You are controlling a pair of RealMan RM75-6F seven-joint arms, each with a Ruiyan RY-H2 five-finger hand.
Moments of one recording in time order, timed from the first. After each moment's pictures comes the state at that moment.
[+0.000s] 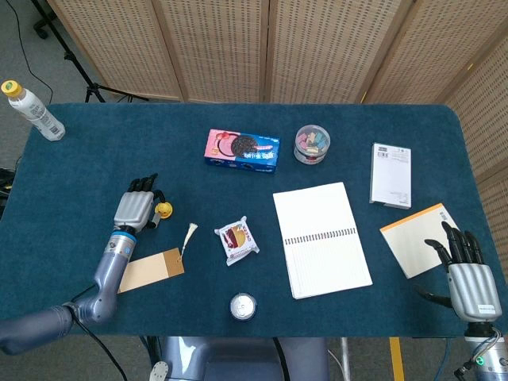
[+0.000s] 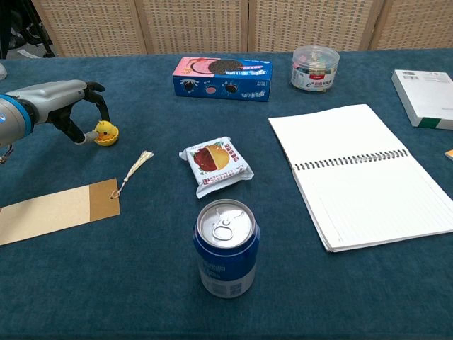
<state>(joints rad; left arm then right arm) -0.72 -1.60 -0.22 -1.29 0.83 0.95 0.42 0.07 -1.17 0.06 -1.59 -1.53 1.52 -0.06</state>
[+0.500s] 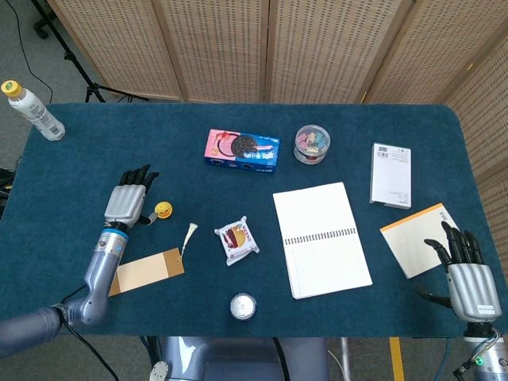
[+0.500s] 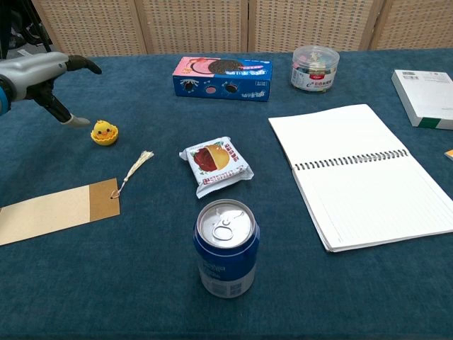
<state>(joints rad) -0.69 -1.51 -0.25 -1.42 0.86 1.03 0.39 0.07 -1.17 0.06 -1.59 -1.54 1.52 -0.07</state>
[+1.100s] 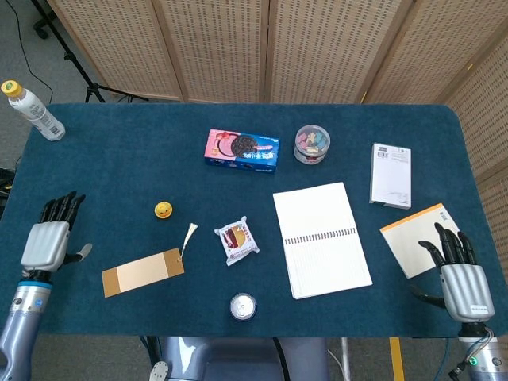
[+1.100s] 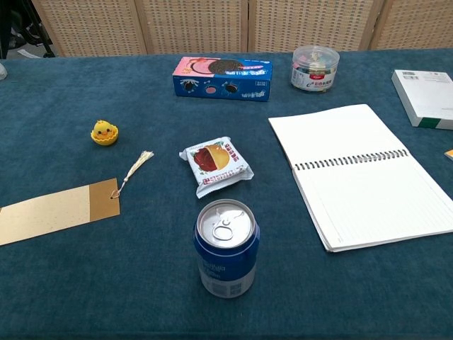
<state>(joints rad) -0.33 -1.25 -0.02 -1.57 1.23 1.35 0.15 0.07 -1.18 0.06 -1.60 -1.54 1.51 -0.12</state>
